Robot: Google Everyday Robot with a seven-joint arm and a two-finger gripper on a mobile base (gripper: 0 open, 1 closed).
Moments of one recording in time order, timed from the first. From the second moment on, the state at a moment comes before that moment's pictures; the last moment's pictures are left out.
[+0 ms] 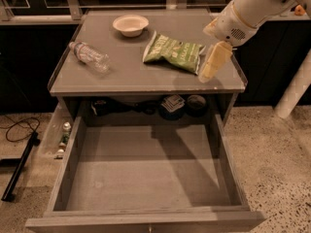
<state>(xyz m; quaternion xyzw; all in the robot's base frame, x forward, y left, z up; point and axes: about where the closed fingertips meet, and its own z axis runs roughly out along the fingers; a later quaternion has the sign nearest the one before) 0.636 -0.155 0.922 -0.61 0.74 0.08 0.27</state>
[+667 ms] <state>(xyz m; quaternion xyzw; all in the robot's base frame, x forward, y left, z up) 0.690 -0.145 0.925 -0.54 0.73 0.12 0.40</state>
